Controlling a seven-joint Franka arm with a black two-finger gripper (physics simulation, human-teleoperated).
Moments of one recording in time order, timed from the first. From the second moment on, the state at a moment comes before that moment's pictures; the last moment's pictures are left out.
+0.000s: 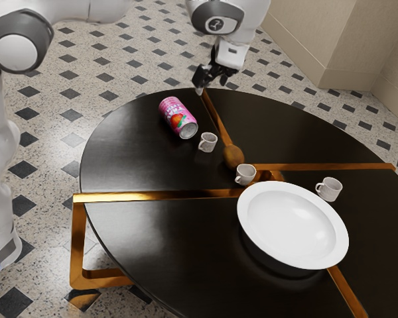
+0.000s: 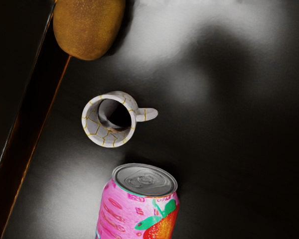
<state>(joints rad) -0.32 0.01 0.39 -1.57 0.30 1.60 1.17</state>
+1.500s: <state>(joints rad) -0.04 0.16 0.09 -1.78 0.12 2.13 1.30</state>
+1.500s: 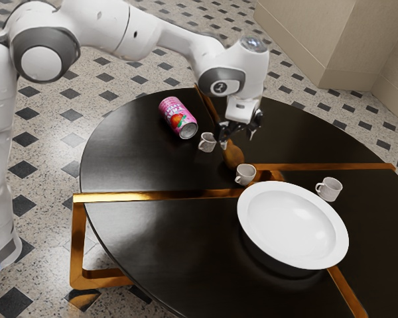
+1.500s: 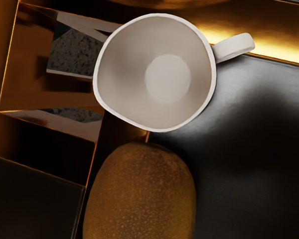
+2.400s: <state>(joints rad) -0.01 0.29 0.09 -1.75 0.11 2.26 1.30</state>
